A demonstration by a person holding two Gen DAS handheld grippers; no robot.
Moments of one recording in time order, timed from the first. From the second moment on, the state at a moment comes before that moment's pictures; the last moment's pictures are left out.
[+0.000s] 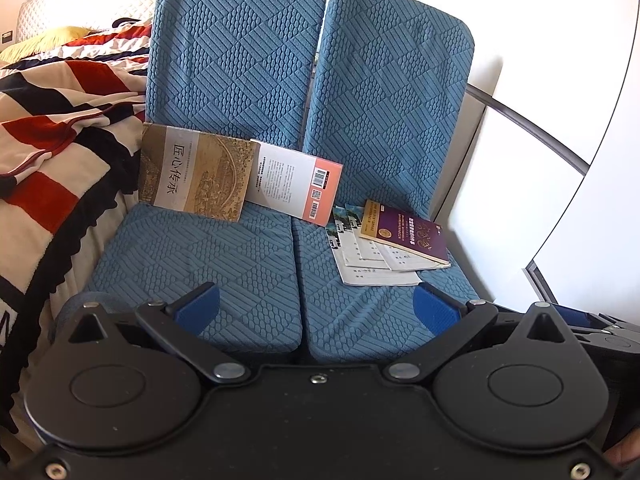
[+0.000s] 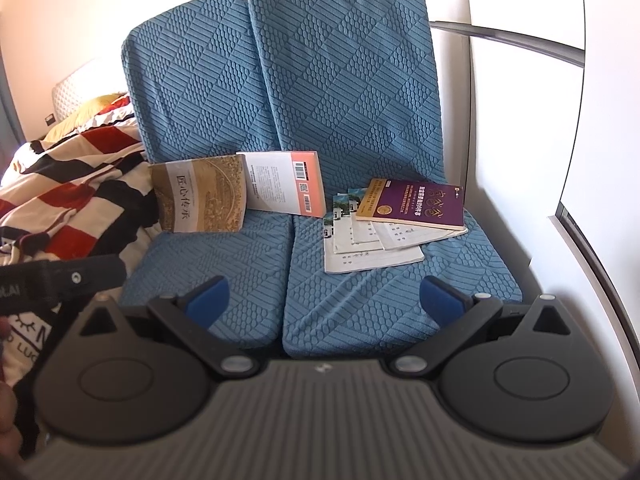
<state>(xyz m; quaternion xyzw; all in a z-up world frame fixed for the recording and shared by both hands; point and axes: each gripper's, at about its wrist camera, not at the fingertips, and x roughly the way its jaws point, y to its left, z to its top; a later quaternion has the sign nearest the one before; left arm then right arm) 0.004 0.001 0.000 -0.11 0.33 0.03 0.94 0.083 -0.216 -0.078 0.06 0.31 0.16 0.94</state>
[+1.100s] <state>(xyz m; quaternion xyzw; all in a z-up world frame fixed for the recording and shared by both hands) 0.039 0.049 -0.011 -0.13 0.33 0.07 0.93 0.130 -0.176 -0.084 0.04 0.32 0.19 0.93</state>
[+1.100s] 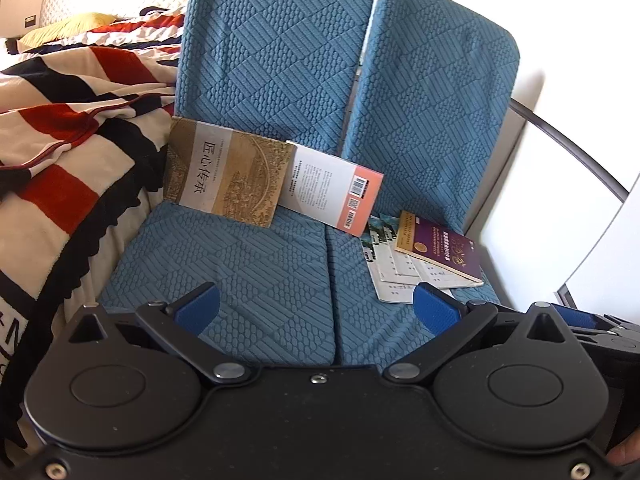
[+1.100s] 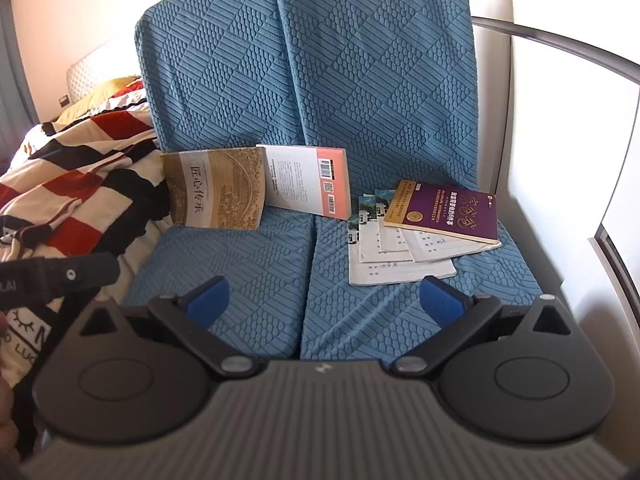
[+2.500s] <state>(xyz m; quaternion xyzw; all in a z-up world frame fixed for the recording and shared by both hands) 0.162 0.226 -0.095 -0.18 0.35 0.18 0.90 0.266 -0.035 -0.138 -0.01 0.36 0.25 0.90</state>
